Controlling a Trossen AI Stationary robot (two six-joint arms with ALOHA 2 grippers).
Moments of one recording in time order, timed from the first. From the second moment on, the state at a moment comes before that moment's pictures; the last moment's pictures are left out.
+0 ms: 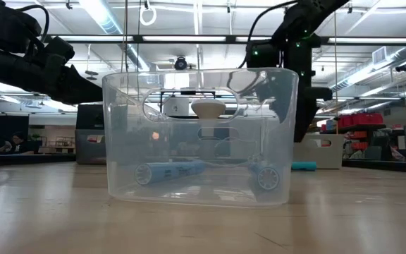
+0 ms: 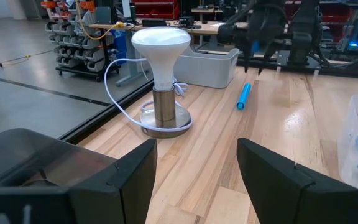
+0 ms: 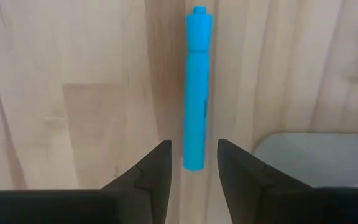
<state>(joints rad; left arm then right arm) 0.40 0.21 0.01 0.07 -0.05 0.01 -0.34 1.67 1.15 -0.97 0.04 -0.37</state>
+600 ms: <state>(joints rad) 0.40 0.21 0.01 0.07 -0.05 0.01 -0.34 1.75 1.05 -0.82 0.05 -0.42</state>
